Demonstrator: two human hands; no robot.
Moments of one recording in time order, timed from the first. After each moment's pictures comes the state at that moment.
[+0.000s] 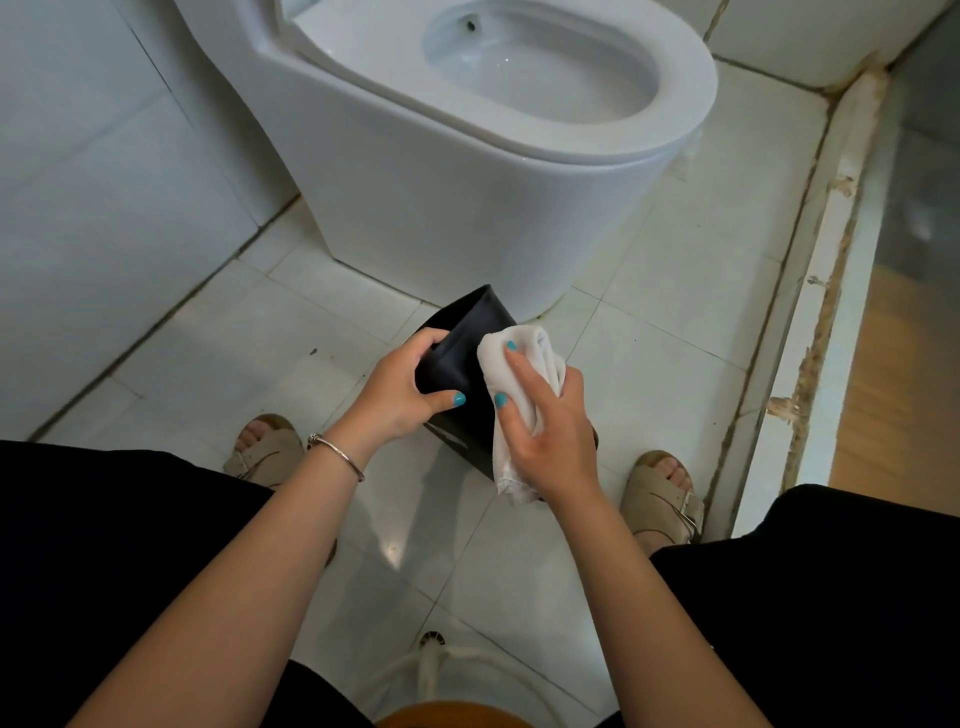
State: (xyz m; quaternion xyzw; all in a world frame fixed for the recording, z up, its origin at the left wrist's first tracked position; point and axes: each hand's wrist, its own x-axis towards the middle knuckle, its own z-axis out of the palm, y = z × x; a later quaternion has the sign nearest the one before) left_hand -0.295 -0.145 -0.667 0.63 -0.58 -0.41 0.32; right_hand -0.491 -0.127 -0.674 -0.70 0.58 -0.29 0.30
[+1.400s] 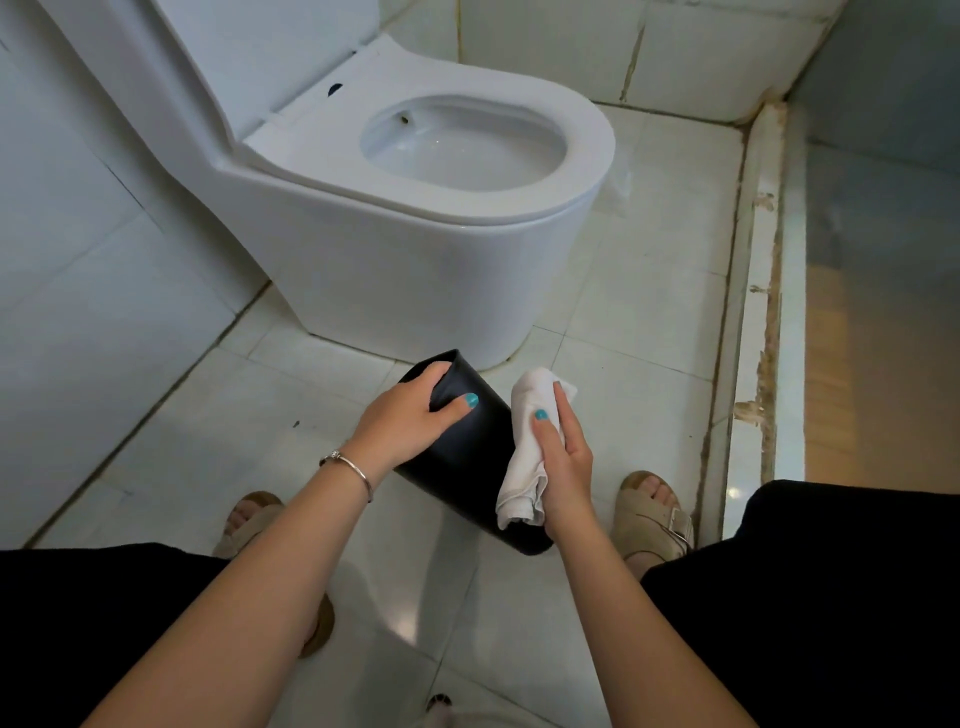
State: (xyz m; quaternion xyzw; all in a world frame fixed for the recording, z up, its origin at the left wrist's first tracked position) left_hand -0.324 -0.178 -0.650 0.66 -0.67 -0.30 0.14; right_hand -0.510 -0.137 -0.677 -0.26 0.60 -0.51 0.57
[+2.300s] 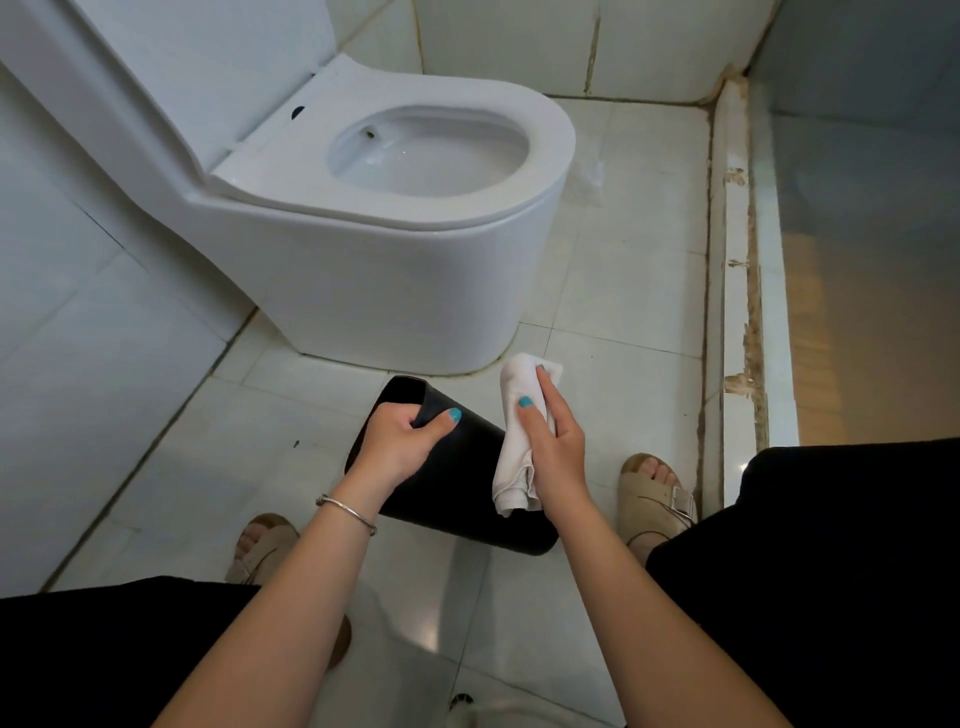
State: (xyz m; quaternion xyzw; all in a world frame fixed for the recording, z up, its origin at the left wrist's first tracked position) left_hand -0.339 -0.156 -0.646 0.70 -0.49 -0.44 0.27; right_hand -0.511 -0.138 -0.665 -0.30 0.59 -0.52 0.54
